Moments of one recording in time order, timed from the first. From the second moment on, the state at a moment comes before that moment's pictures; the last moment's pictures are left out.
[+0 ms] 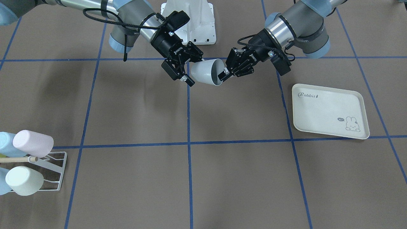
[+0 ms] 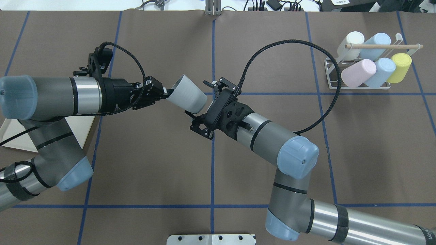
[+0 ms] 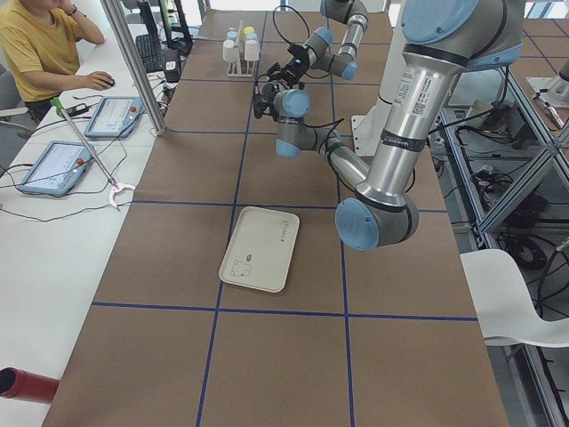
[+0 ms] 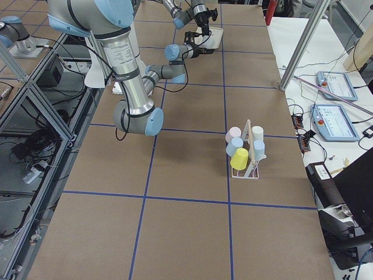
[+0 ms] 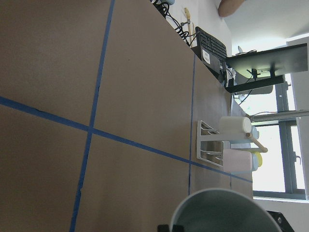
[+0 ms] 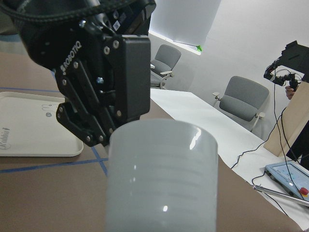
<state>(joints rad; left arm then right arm) -0.66 -1.94 -1.76 -2.74 -1.88 -1.74 0.36 -1.01 1.64 -0.41 1.24 0.08</state>
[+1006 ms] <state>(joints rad) -0.66 -1.95 -1.76 -2.74 -1.88 -1.74 0.36 -1.01 1.64 -0.41 1.24 0.08</state>
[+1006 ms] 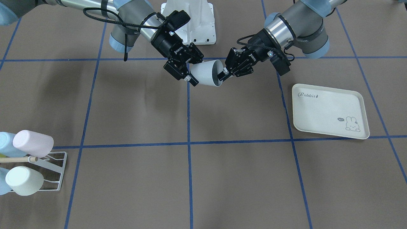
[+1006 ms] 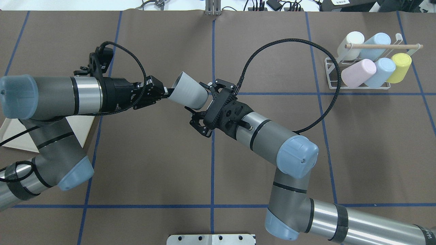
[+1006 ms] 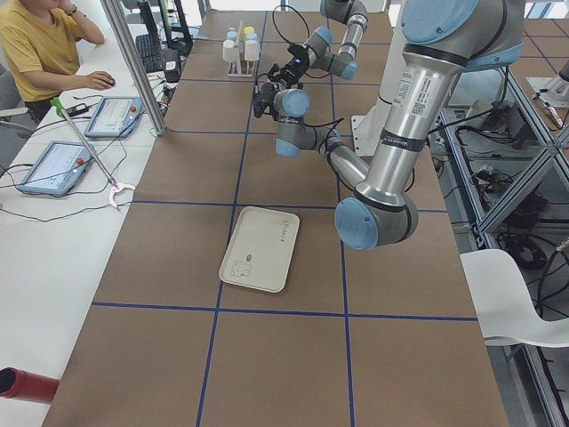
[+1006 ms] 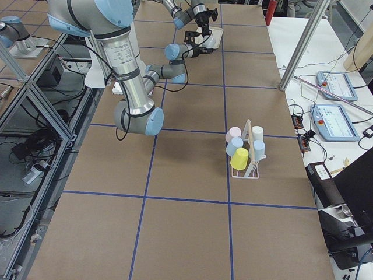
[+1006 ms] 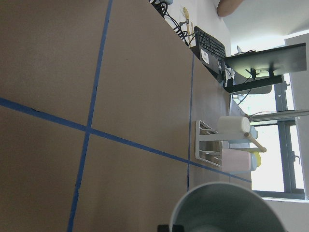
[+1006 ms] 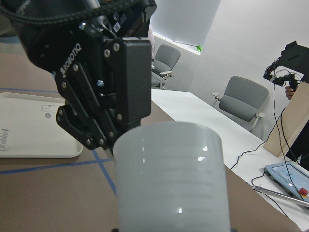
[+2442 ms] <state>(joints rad) -0.69 -1.85 -1.77 -2.75 -1.87 -1.54 0.46 -1.01 1.75 -0.74 1.24 0.08</state>
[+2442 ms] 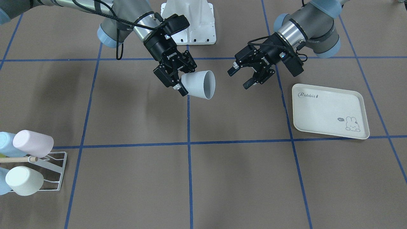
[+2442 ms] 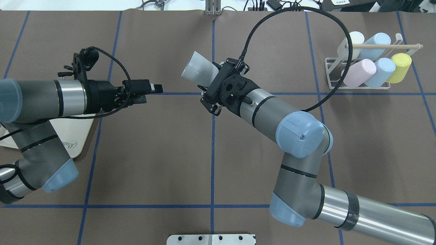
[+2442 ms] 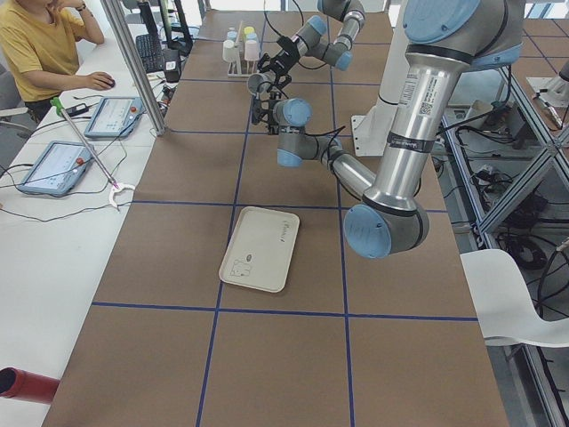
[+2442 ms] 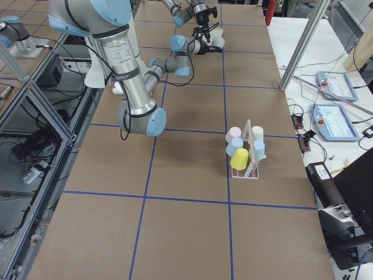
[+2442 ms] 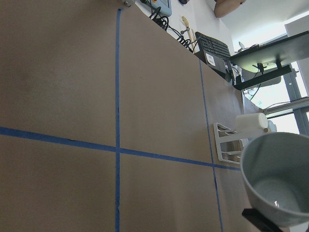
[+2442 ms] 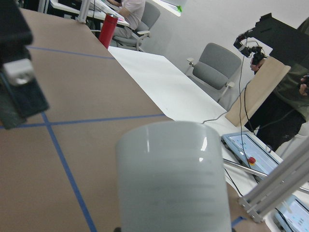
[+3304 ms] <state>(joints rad) -0.79 -1.78 -1.91 -2.31 -1.86 -1.04 0.72 -1.02 1.95 -1.63 1.25 -0.25</state>
